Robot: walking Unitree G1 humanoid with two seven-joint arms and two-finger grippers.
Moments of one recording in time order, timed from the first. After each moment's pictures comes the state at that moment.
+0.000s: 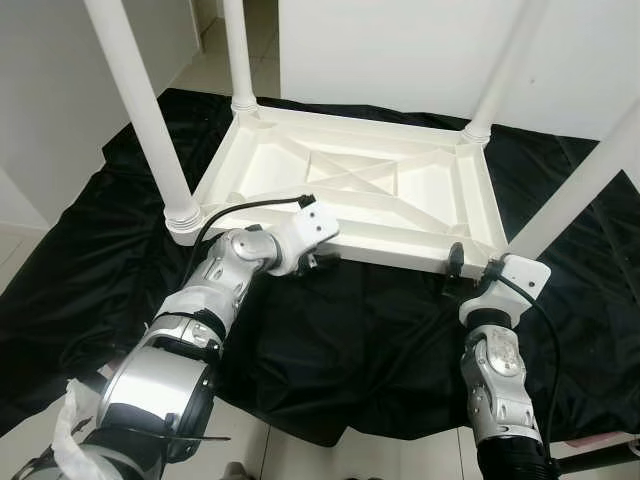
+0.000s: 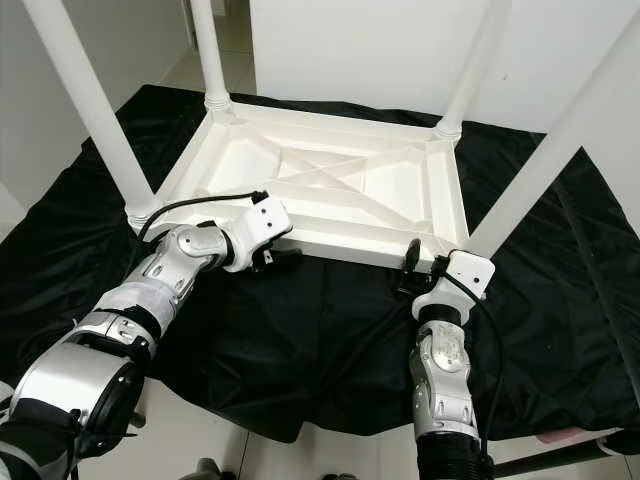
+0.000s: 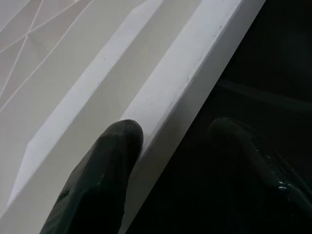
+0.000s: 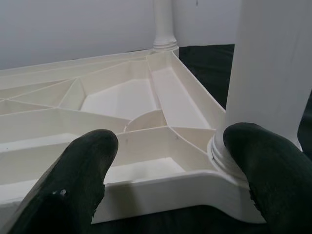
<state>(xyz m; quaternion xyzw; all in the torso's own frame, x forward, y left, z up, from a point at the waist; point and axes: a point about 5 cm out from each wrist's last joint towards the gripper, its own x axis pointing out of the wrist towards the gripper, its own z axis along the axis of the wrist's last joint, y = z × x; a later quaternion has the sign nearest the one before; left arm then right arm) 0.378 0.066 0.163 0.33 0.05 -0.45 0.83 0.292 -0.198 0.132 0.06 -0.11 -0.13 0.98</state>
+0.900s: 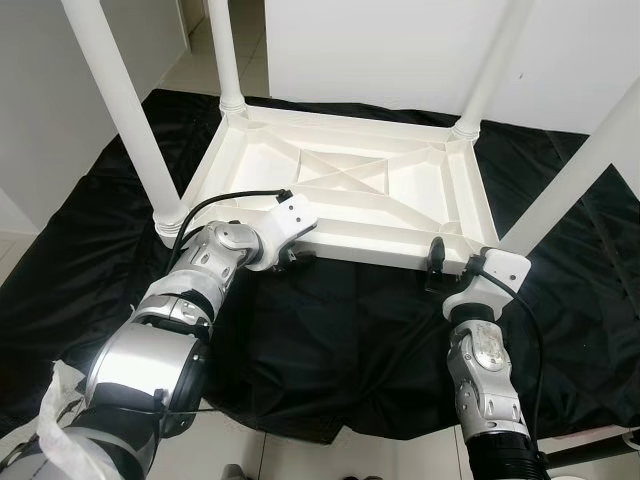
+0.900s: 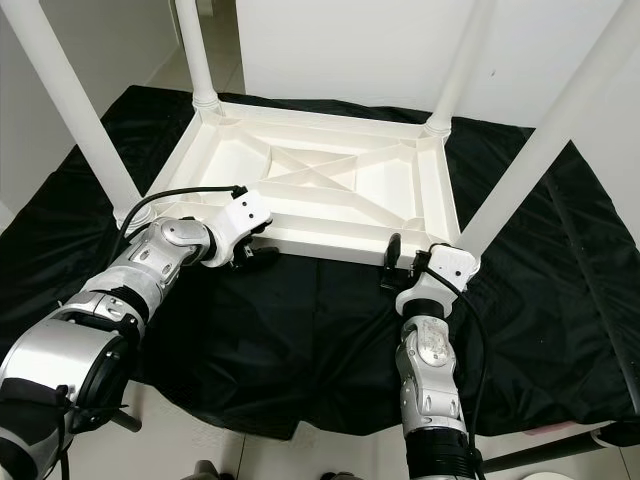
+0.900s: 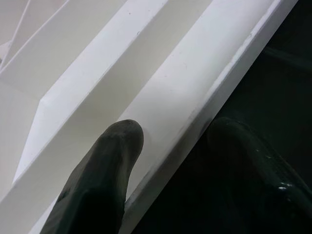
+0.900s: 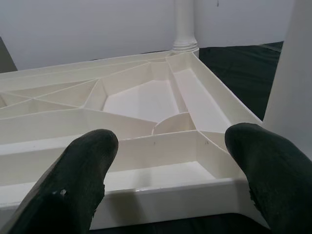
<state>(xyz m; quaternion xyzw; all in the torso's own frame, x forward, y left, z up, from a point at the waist) 0.391 0.090 0.166 0.31 0.11 -0.41 0.85 0.297 -0.181 0.136 0.06 -0.12 -0.09 0.99</state>
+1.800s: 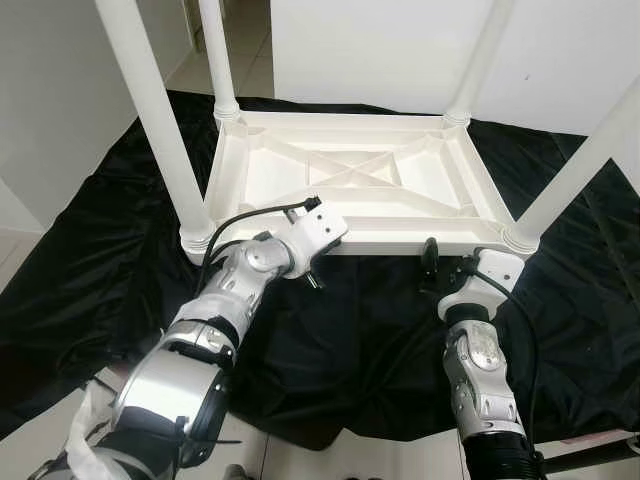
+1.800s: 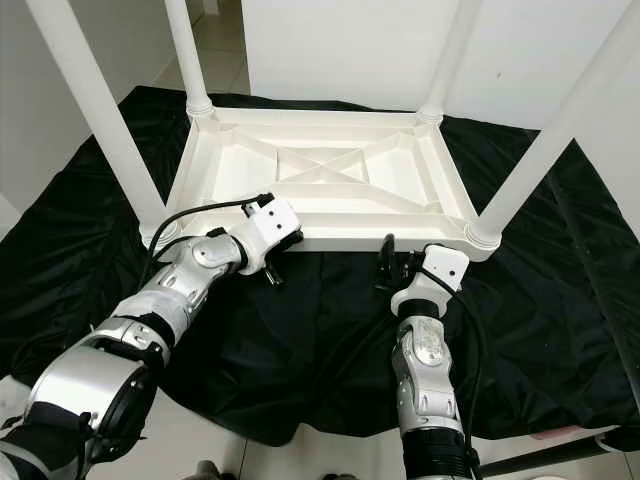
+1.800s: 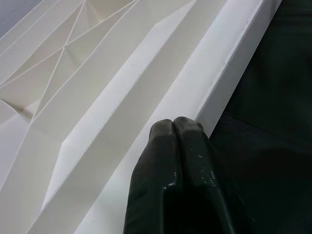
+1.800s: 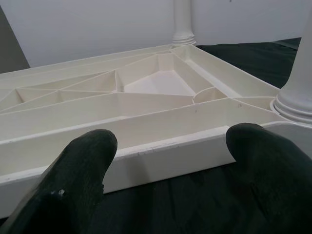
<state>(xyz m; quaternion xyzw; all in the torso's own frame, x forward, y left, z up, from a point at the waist) 0.375 0.047 0.158 0.29 0.00 -0.40 0.87 0.298 -0.176 0.135 0.06 -0.11 -0.08 0.99</state>
